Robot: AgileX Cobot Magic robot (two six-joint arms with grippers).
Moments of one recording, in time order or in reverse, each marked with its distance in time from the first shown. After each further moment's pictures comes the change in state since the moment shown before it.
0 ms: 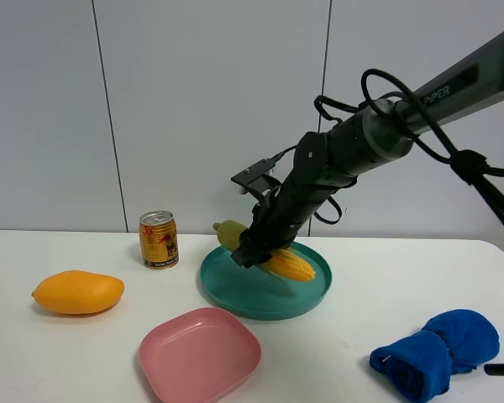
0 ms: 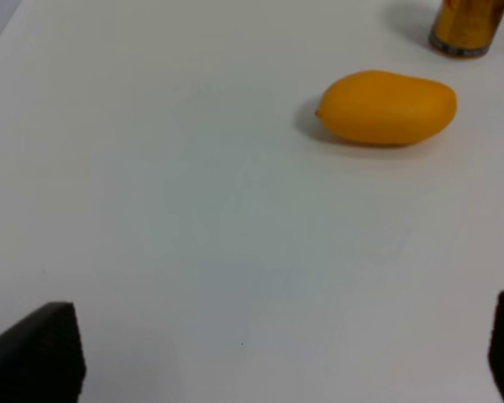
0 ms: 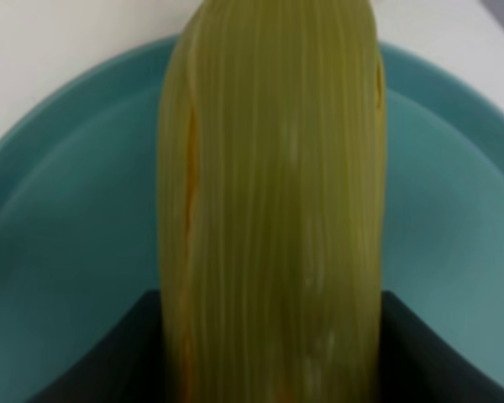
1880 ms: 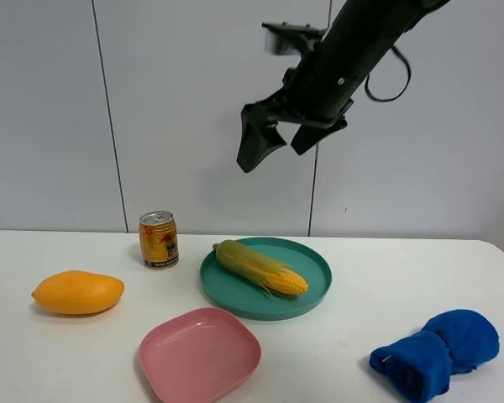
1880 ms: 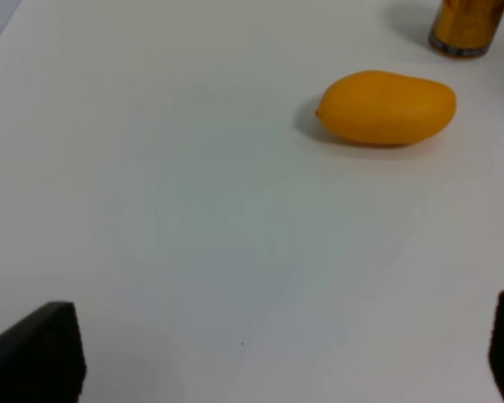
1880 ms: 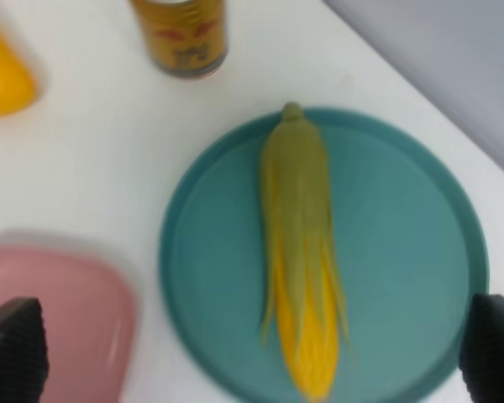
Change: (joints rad) left arm 0.000 0.000 0.000 0.000 0.000 0.000; right arm 0.000 -0.433 0.000 0.031 0.425 0.152
